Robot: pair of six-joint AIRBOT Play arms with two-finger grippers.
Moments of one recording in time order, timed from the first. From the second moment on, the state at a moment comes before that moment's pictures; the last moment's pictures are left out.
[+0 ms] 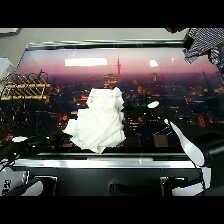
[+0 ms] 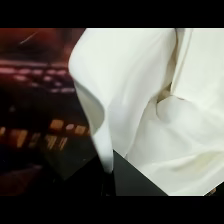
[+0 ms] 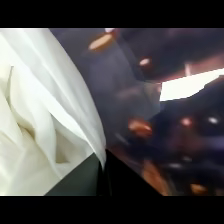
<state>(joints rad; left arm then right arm) 0.28 -1.13 0.33 0.39 -0.96 -1.10 0.26 -1.69 1.05 -0.42 0.62 1.46</state>
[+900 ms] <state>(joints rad) 0.36 -0.90 1.32 0.39 -1.01 -1.24 -0.02 -0.67 1.13 -0.86 0.54 1.53</state>
